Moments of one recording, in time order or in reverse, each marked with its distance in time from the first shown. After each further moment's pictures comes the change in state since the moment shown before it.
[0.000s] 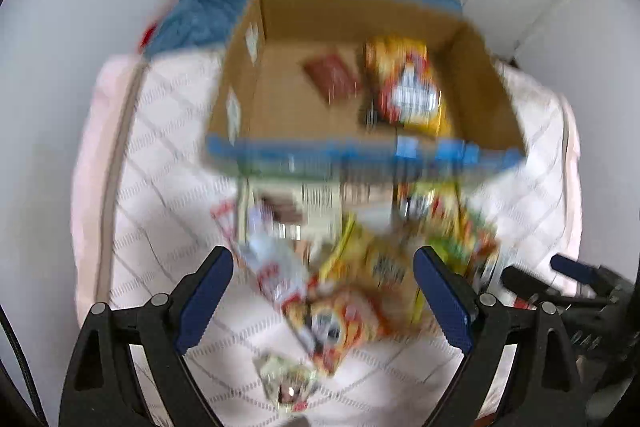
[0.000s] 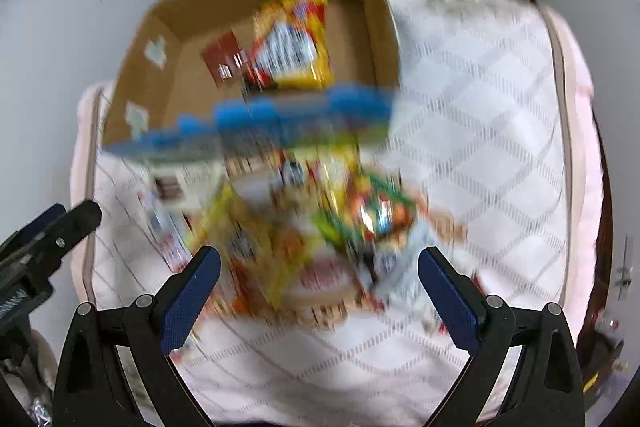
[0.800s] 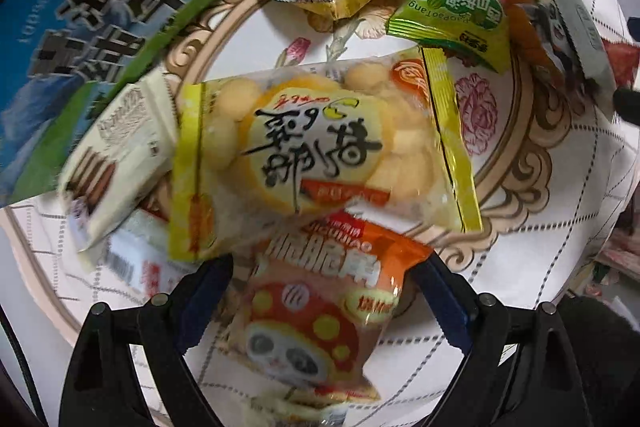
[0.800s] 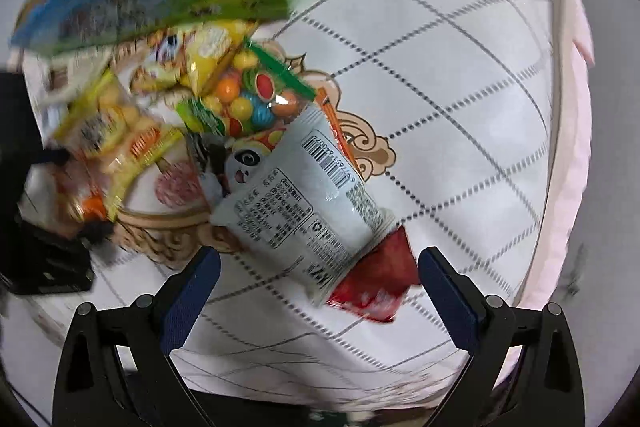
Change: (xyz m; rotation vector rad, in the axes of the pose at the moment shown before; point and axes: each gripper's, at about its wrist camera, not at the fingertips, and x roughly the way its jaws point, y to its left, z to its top) left arm 0.172 -0.100 -0.049 0.632 0.447 0.083; right arm 0.074 -0.069 -0.032 -0.180 0.219 -0.199
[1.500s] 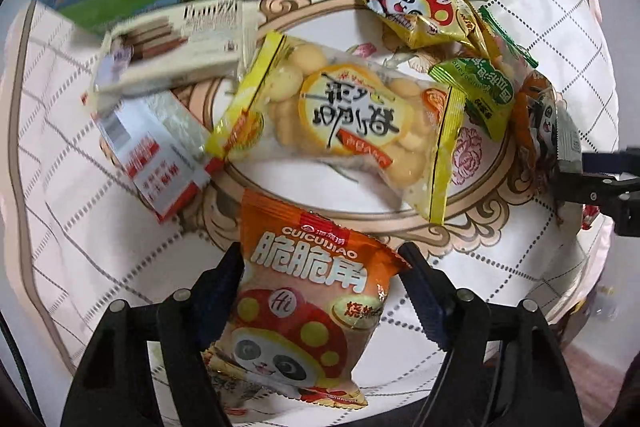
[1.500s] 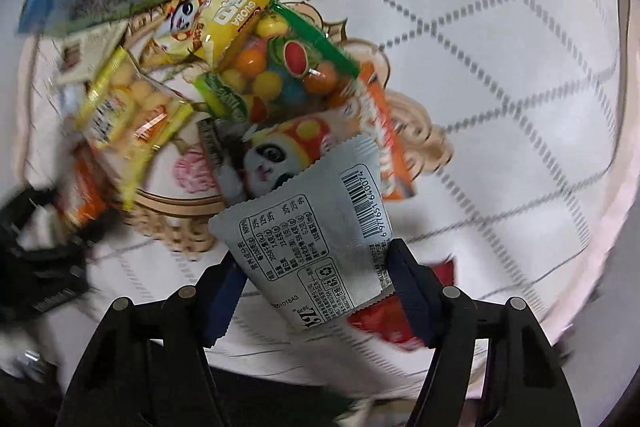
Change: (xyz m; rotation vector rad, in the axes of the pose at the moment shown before) left arm -0.006 0.019 -0.078 -0.462 -0.128 -0.164; right arm 0.028 -0.009 0.030 0.001 0.153 0.208
